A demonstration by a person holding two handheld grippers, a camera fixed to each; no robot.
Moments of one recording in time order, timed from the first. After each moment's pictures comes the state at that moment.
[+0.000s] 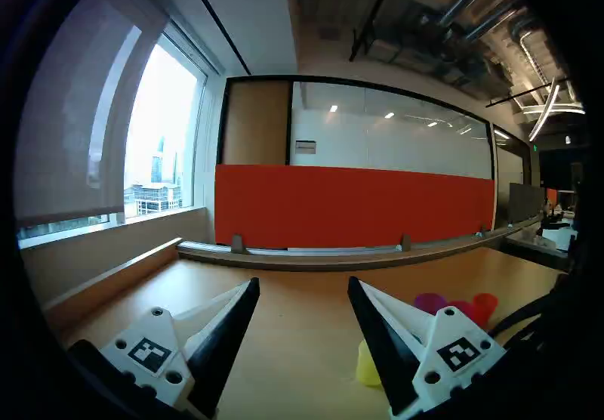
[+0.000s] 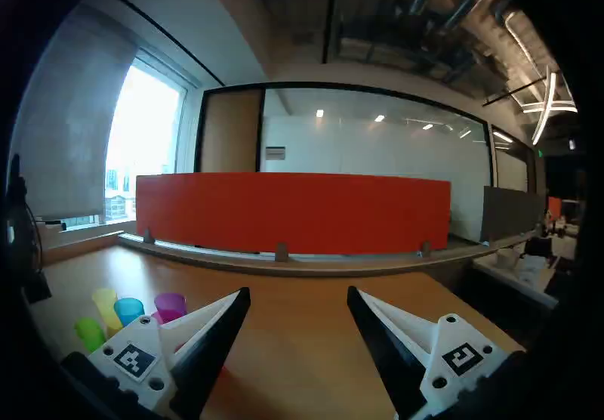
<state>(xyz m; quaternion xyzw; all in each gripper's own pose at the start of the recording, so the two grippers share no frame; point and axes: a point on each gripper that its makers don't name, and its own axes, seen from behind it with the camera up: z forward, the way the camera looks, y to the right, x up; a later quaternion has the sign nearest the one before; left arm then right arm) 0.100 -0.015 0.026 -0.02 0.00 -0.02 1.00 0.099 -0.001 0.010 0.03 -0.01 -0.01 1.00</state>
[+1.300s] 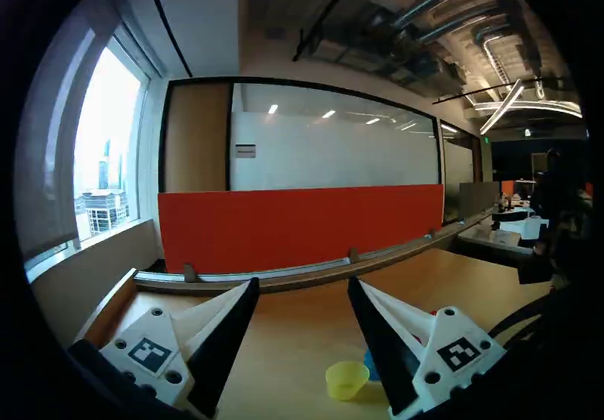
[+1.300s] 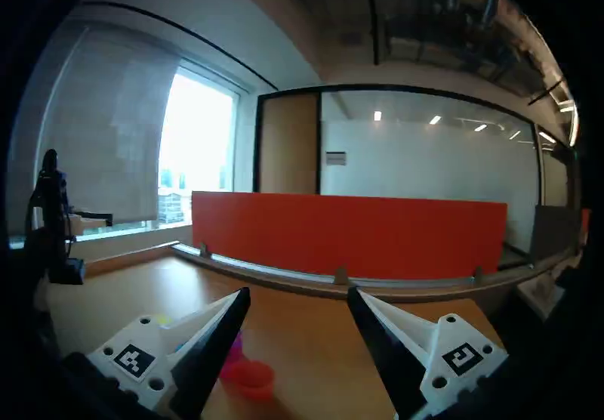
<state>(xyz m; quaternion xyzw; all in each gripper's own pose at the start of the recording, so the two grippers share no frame) 0.190 0.023 0.034 -0.17 -0.01 0.01 0.99 0.179 -0.072 0.016 0.19 -0.02 -0.02 0.98</state>
